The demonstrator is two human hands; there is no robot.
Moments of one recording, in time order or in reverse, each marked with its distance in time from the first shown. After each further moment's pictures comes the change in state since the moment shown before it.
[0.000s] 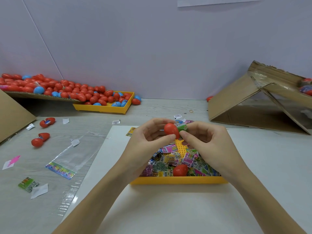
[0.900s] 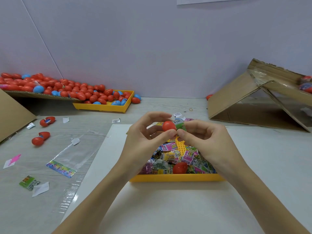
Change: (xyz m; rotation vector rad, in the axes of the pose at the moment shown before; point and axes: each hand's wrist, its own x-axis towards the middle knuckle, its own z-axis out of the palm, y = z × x) left_hand -0.001 -0.002 0.001 0.071 0.041 0.186; right_hand -0.005 -0.011 0.002 0.113 -0.013 0.099
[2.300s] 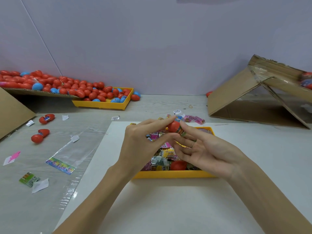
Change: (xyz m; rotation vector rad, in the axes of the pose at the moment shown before) left_hand -0.005 -0.001 -0.002 0.689 0.058 0.435; right_hand 0.002 -0.007 0.006 0.862 -0.185 0.693
